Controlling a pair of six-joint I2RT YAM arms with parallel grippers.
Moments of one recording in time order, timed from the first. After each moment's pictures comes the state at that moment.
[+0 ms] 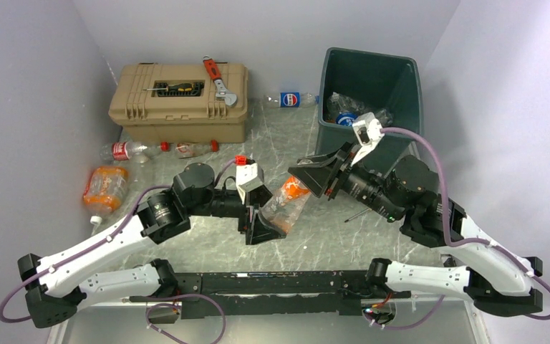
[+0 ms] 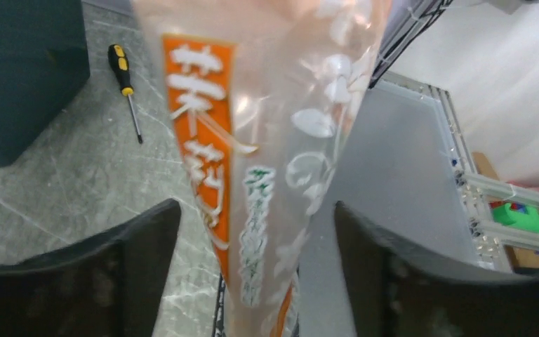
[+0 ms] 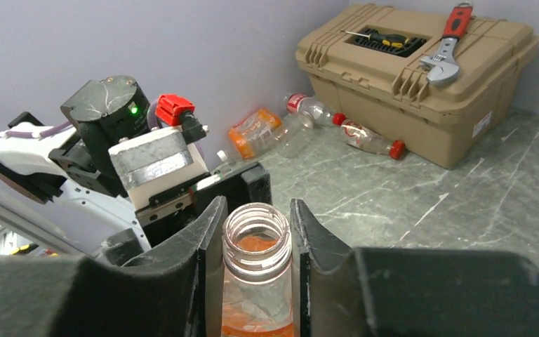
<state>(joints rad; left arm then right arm) -1.00 0.95 0.99 -0.19 0.57 -0.23 1.14 0.87 1.32 -0.38 0.19 0.34</state>
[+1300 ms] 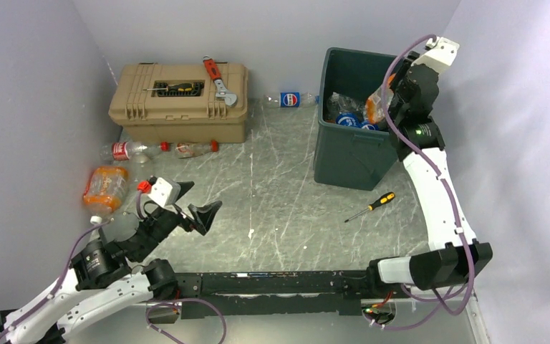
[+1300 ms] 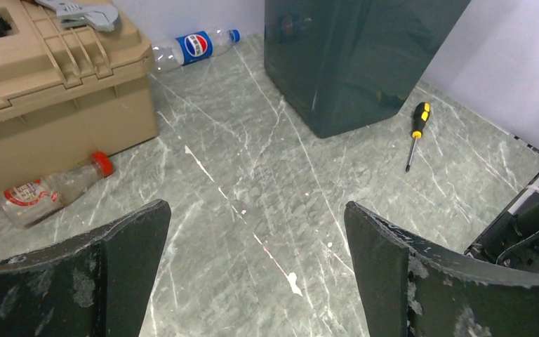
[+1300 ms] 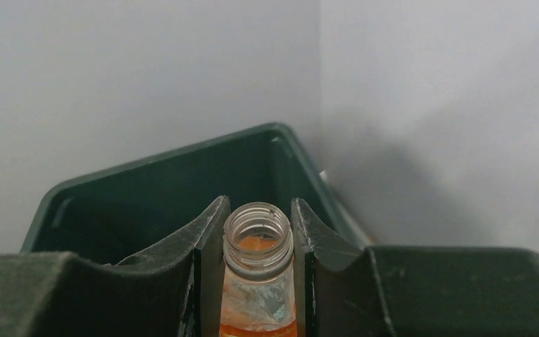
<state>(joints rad) -1.00 0.32 0.74 -0.42 -0.36 -0.11 0.15 1.31 1.52 -0.10 0.63 0.08</state>
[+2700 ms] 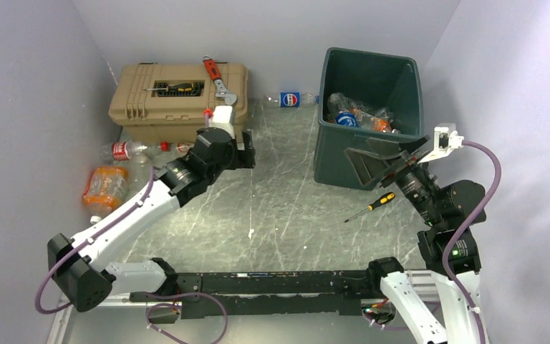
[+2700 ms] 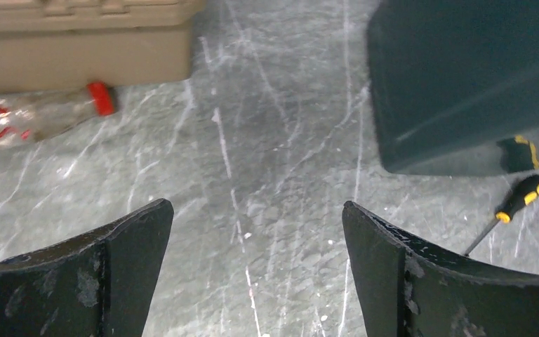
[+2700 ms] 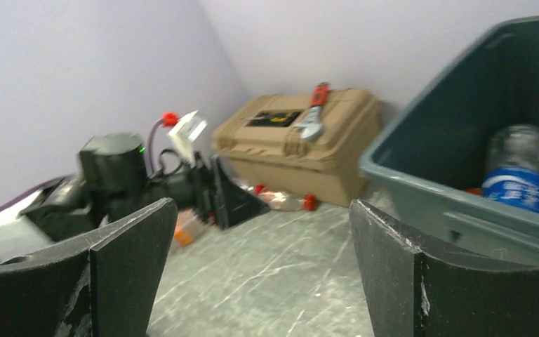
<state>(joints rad) -0.74 1.23 1.16 -0.36 -0.37 -0.42 0.20 0.58 1.07 -0.25 -0.35 0.54</state>
